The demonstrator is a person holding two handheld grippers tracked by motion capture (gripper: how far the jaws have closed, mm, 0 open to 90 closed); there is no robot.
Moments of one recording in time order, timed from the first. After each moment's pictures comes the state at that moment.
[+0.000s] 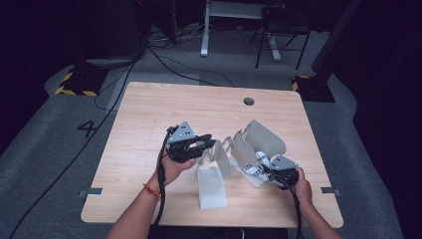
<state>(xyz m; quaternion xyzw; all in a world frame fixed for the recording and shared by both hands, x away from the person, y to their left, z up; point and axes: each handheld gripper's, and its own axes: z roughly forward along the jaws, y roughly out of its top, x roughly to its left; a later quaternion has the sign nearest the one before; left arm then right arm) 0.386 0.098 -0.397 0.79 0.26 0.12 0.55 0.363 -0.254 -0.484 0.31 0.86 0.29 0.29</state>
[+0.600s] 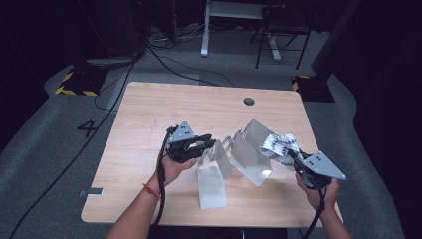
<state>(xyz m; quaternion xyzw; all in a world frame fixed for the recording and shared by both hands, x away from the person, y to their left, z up) 0.386 0.098 -0.397 0.78 0.26 0.12 0.55 0.318 -0.286 -0.391 0.33 0.74 0.40 0.43</state>
